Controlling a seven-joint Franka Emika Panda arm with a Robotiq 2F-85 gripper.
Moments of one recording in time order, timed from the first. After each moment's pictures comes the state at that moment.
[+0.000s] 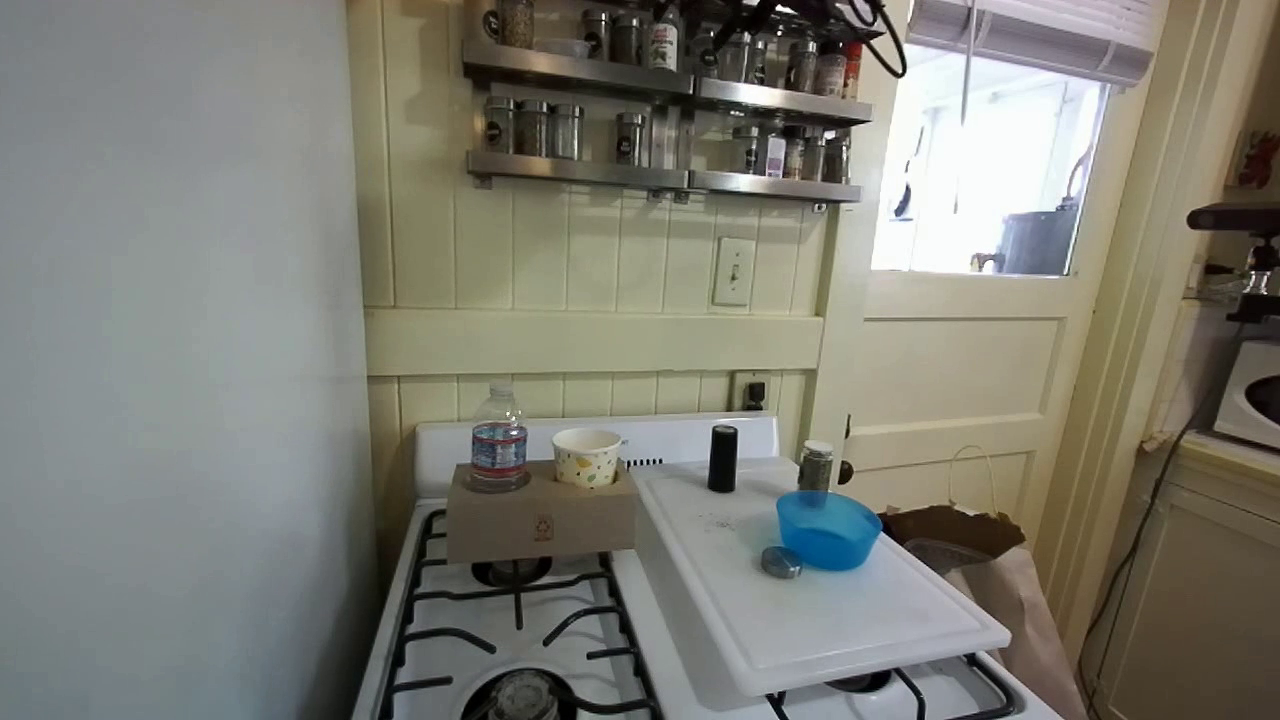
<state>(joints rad) 0.00 -0.05 0.03 -1.58 0.02 2.63 0.16</state>
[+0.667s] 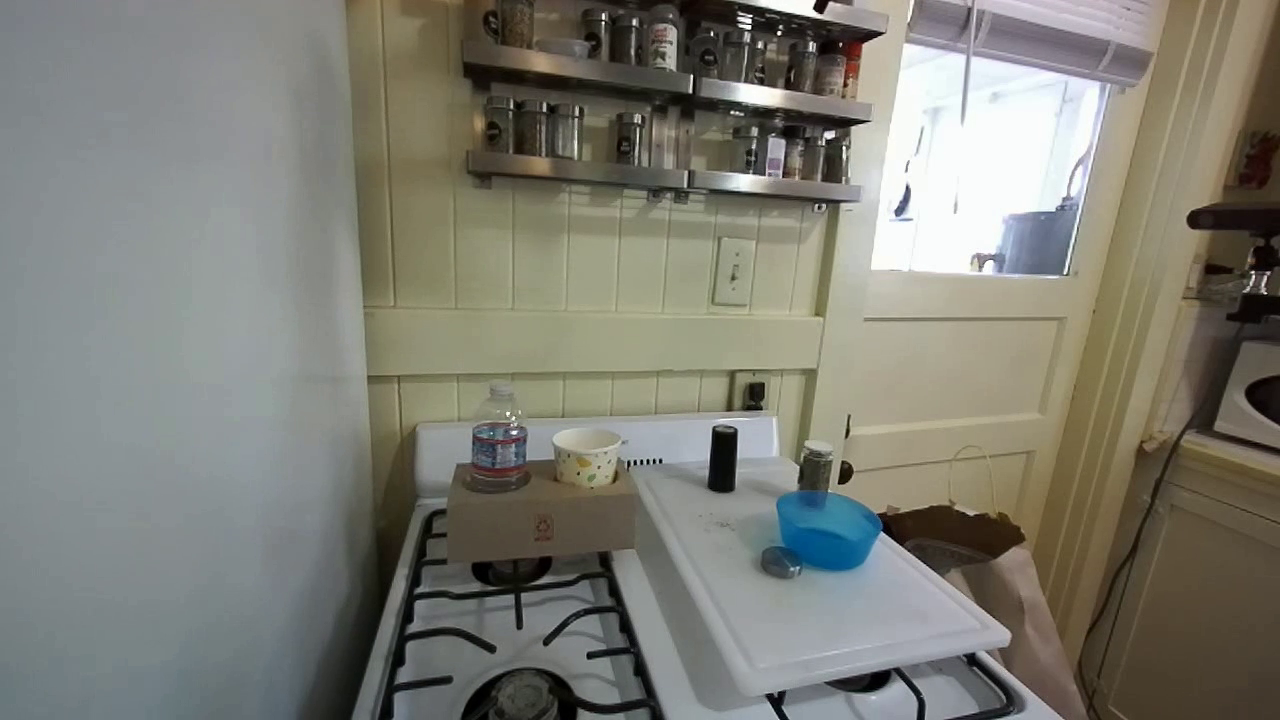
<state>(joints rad) -0.01 -0.27 0.02 -1.50 0.02 1.81 0.35</state>
